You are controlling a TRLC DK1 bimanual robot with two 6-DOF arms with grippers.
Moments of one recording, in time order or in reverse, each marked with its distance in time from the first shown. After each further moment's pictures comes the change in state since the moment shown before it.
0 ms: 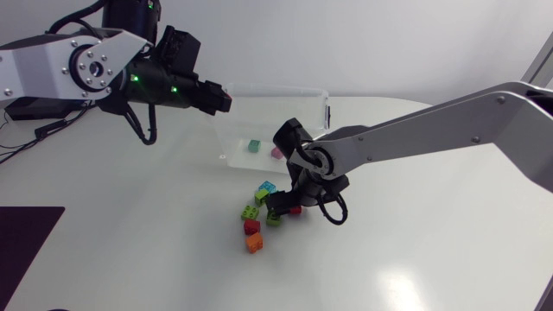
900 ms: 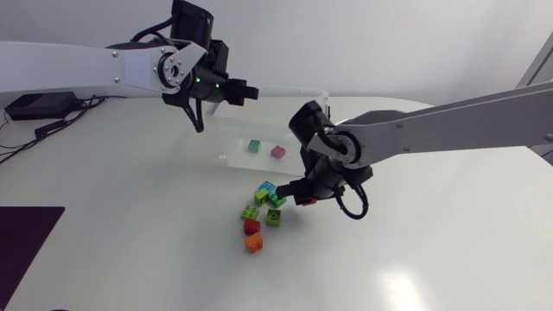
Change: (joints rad) left arm -0.032 0.338 0.266 0.061 -0.183 -0.165; right arm -0.032 -0.156 -0.052 -0.055 -0.003 0.007
